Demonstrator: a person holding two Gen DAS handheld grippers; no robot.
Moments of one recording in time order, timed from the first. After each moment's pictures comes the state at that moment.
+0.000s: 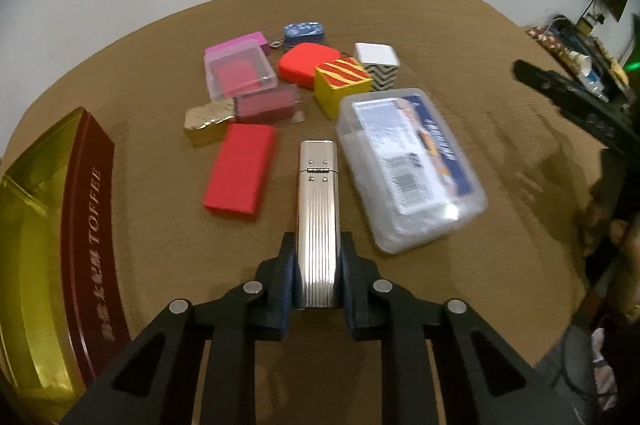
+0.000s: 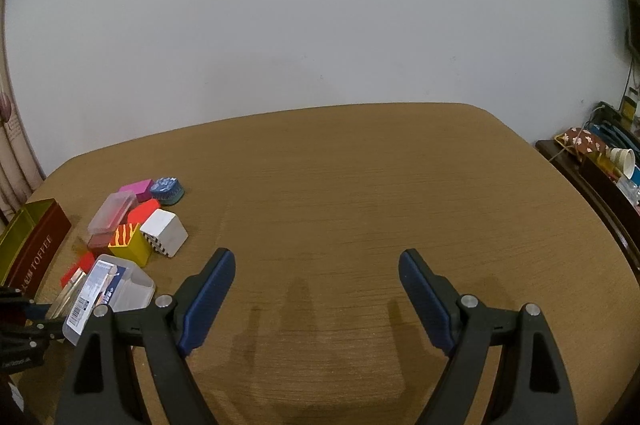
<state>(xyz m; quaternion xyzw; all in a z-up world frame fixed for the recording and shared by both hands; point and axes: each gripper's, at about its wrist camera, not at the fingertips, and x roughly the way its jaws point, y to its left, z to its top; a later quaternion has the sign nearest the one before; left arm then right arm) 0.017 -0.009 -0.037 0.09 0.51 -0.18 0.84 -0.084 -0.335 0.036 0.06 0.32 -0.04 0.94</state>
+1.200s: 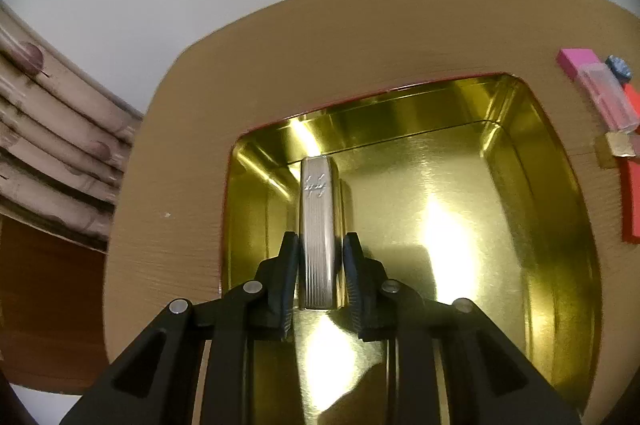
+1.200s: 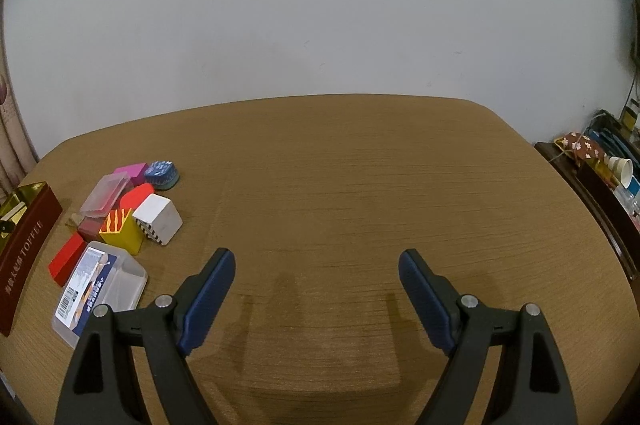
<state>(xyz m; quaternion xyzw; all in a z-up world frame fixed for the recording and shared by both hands) 0.082 0.191 -0.021 0.17 0.54 0.10 0.82 -0.065 -0.281 0.016 0.05 0.33 -0.08 0.94</state>
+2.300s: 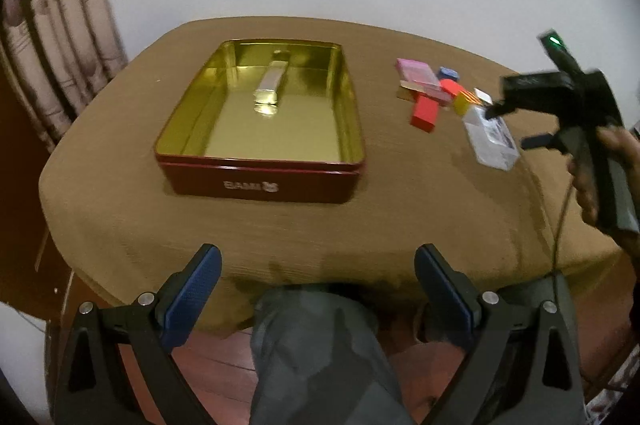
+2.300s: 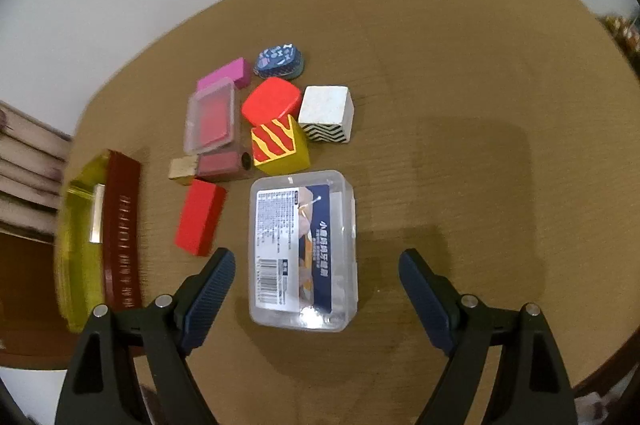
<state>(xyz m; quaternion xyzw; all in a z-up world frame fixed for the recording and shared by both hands) -0.179 0.134 0.030 -0.03 0.46 0.00 0.89 -0.013 -0.160 0.026 0.18 0.58 -0.02 0.80</state>
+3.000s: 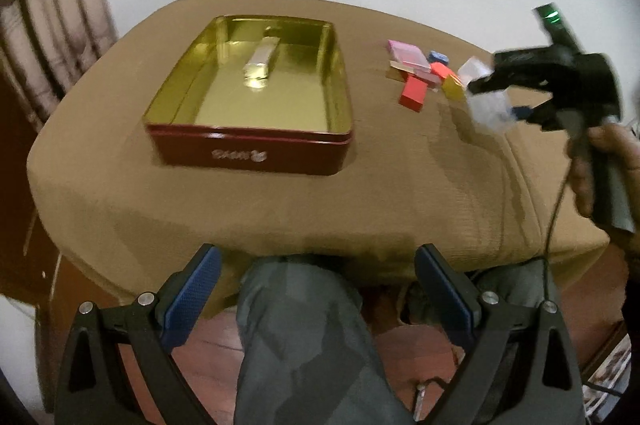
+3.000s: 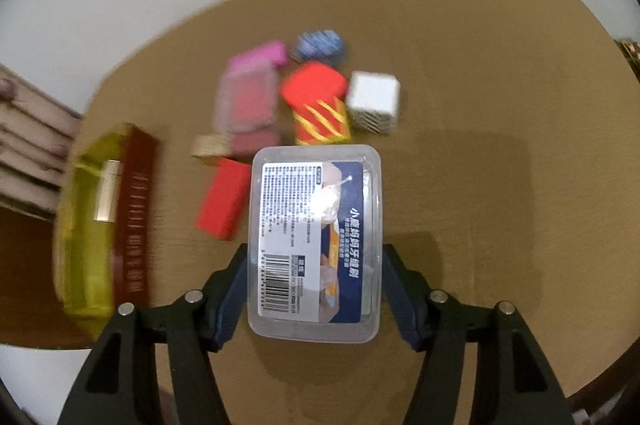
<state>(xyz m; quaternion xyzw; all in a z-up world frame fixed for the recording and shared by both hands) -0.189 0.141 0.026 -0.07 0.49 0.00 0.87 -0.024 -0.135 0.047 0.17 0.55 0.04 0.82</state>
